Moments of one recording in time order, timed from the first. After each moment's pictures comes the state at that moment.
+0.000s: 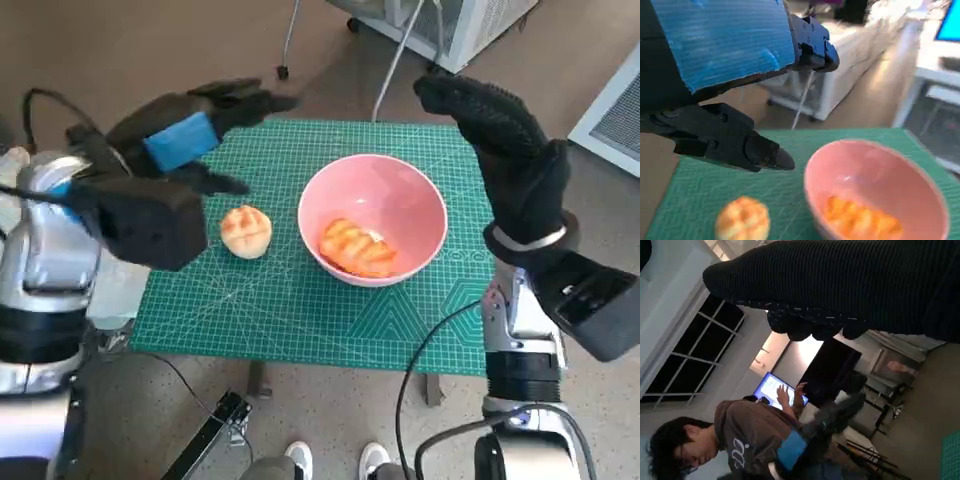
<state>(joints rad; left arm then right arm) -0.86 0.67 -0.15 0.19 0.31 -0.06 -0.73 -0.74 -0.15 -0.14 0.44 0.32 -0.69 0.56</state>
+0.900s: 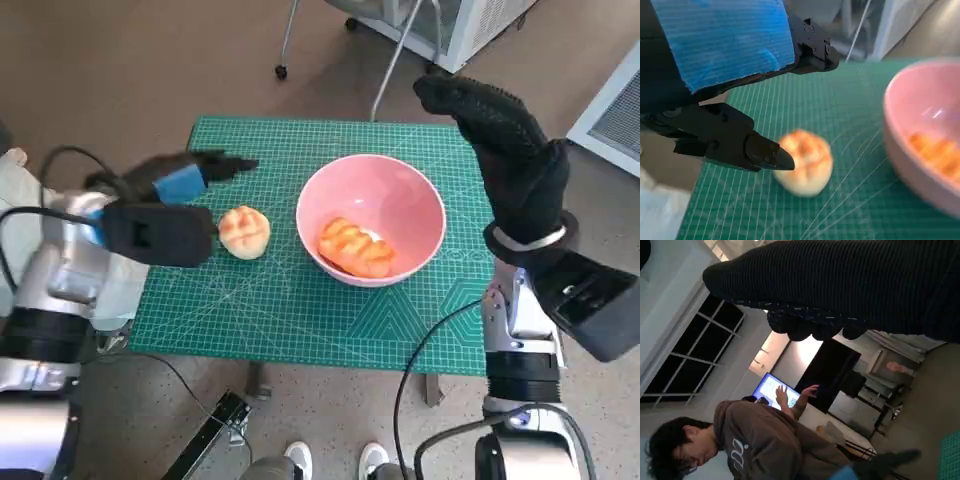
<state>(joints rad) -0.84 0.66 -0.30 0.62 0.48 -0.19 -0.62 -0.74 -0.16 -0.14 0.43 0.32 -0.69 0.56</state>
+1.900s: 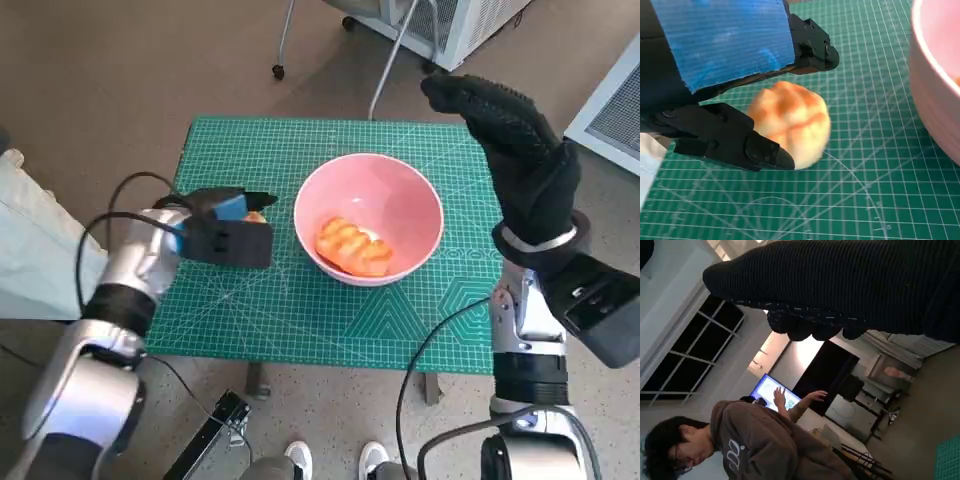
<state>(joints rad) -1.00 0.44 -0.48 1.12 0.63 -0.21 -0.39 -0.73 -0.18 -0.14 0.41 0.32 -0.69 0.56</state>
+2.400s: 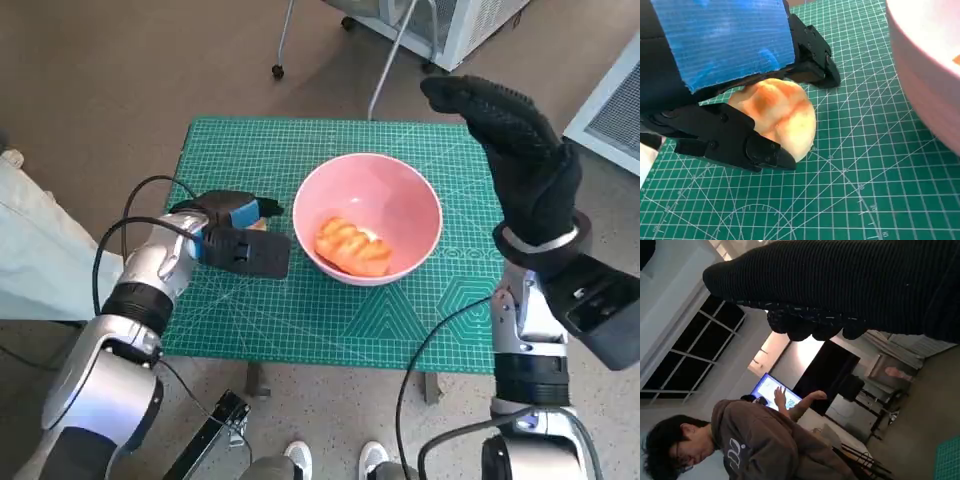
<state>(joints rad) -1.03 0.41 -0.53 1.19 0.67 -0.24 -0.28 -0.73 -0.19 -0.14 0.39 0.32 -0.68 0.56</state>
